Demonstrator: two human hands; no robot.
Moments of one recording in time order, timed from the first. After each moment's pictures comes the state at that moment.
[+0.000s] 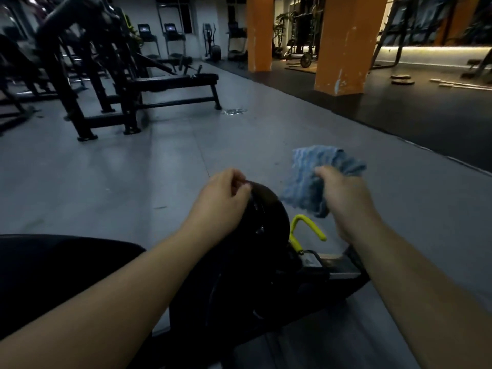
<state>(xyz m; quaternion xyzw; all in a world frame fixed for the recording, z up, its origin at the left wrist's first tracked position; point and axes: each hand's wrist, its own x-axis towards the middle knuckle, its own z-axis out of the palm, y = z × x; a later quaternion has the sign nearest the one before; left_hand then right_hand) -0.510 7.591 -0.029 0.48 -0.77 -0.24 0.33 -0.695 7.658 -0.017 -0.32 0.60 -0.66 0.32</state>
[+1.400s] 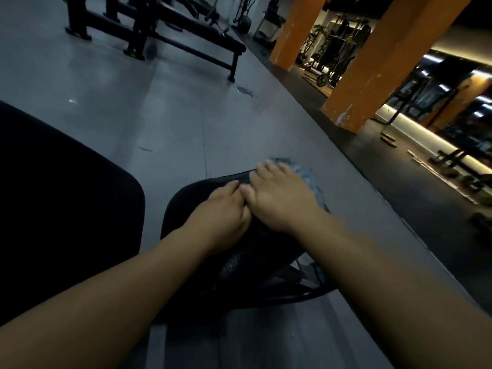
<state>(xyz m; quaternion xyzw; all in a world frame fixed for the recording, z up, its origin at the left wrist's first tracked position) -0.441 7.586 -0.135 0.46 -0.81 -0.25 0.26 -0.569 7.589 -0.058 -0.77 0.60 0.12 -0.20</state>
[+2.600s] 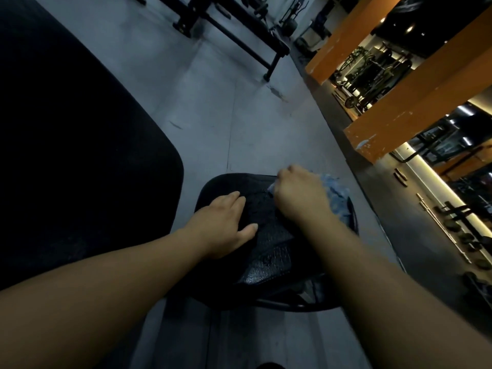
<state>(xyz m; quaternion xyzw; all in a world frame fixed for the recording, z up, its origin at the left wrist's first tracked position) -0.381 7.603 -0.188 0.51 -0.78 -0.29 0.20 -0.540 7.540 -0.090 -0.75 0.61 0.12 -0.22</state>
